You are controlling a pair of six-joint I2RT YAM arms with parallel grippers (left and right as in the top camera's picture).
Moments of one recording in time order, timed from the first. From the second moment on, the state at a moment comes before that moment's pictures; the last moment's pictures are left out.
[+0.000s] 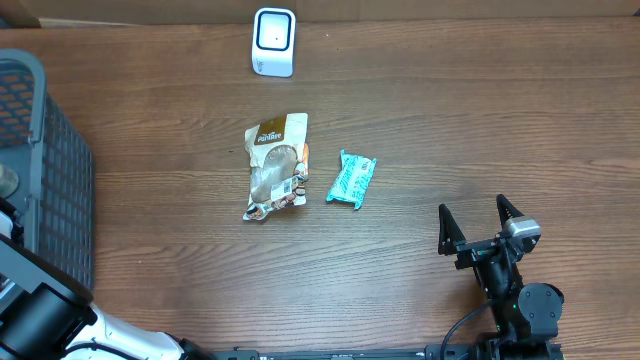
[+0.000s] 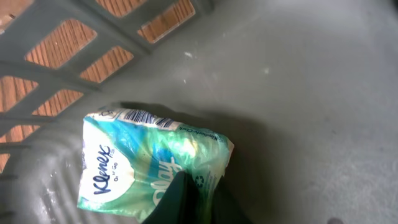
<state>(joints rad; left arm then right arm) 0.89 1.94 1.28 -0.52 -0.38 -0.18 0.02 0.01 0.02 -0.02 -0.18 0.12</state>
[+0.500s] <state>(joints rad) 0.89 1.70 1.48 -0.68 -0.03 -0.20 0.02 0.01 0.02 -0.02 -0.18 0.12</state>
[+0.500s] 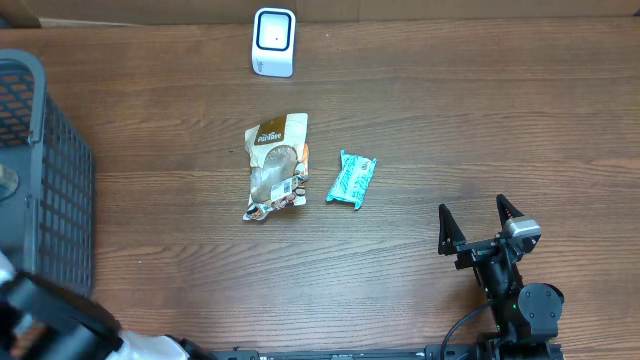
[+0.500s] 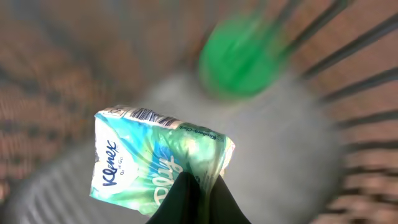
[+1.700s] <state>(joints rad) -0.07 1.54 1.01 -0.70 0.12 -0.15 0.02 0.01 0.02 -0.02 -0.18 0.12</state>
